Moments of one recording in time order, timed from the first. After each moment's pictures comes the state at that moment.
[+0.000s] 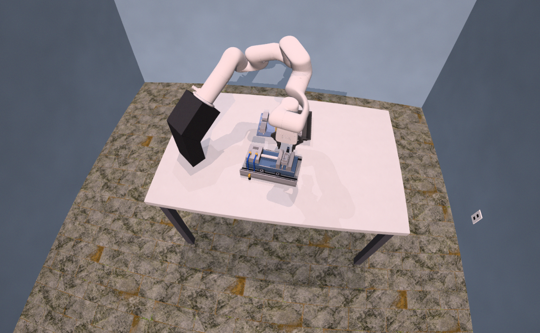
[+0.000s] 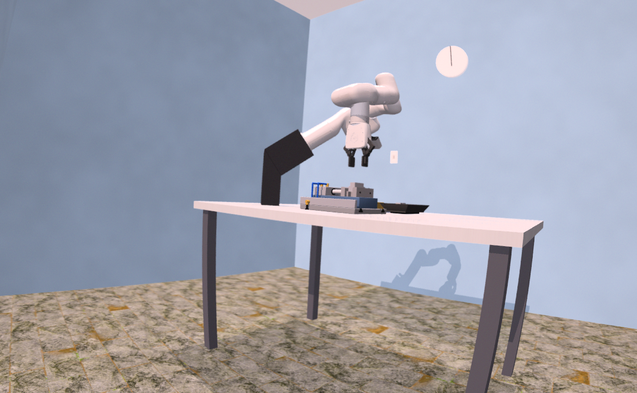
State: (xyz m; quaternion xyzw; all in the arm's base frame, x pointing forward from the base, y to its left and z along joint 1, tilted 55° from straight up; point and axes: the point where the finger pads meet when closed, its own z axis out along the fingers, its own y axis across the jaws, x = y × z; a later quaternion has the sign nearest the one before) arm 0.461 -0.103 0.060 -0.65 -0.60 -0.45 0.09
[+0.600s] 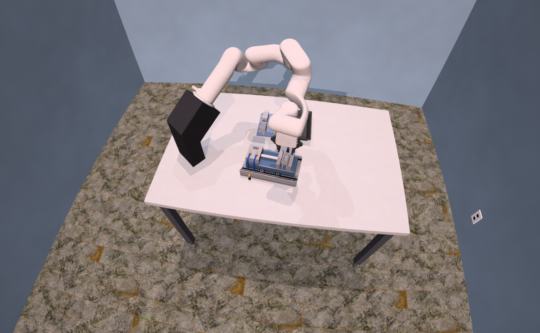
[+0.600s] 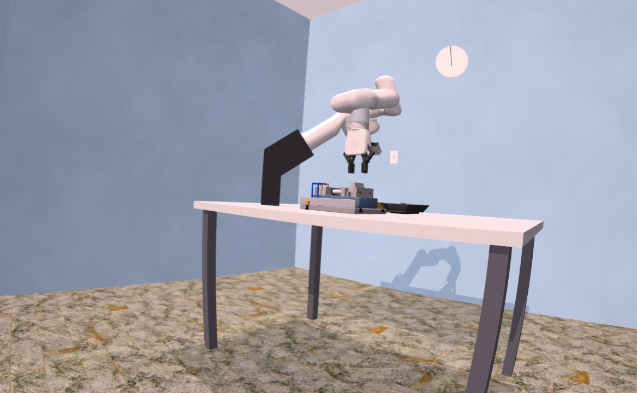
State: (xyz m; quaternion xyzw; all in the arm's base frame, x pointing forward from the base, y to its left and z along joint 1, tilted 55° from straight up) arm 0.472 -0.087 0.045 -0.65 -0.60 -0.45 0.09
